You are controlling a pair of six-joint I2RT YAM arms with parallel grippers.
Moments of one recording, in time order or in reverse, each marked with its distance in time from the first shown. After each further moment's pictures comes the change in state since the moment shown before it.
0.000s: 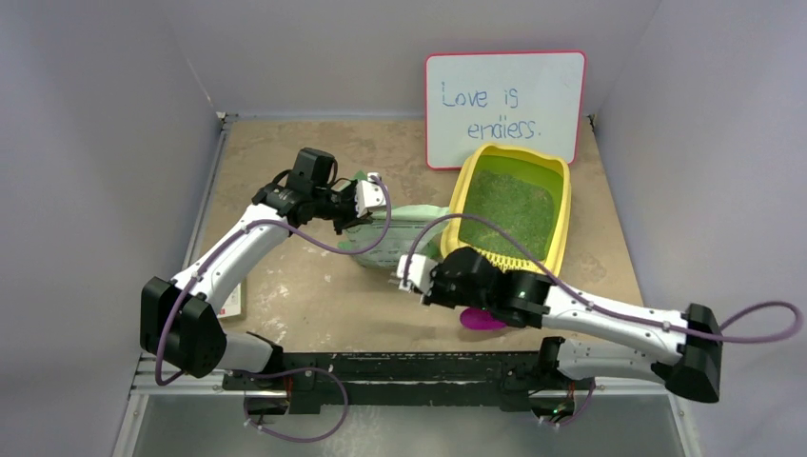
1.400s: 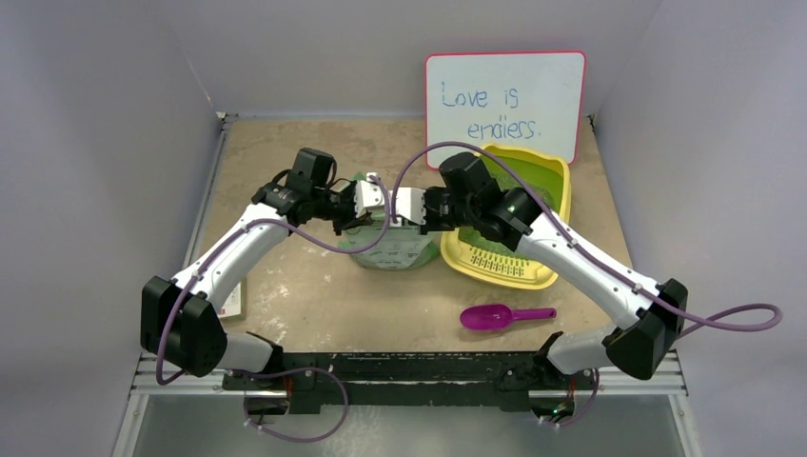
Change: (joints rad) left arm 0.008 0.005 0.000 -0.014 0.027 0.003; right arm -0.390 0.284 0.562 -0.302 -0.259 -0.542
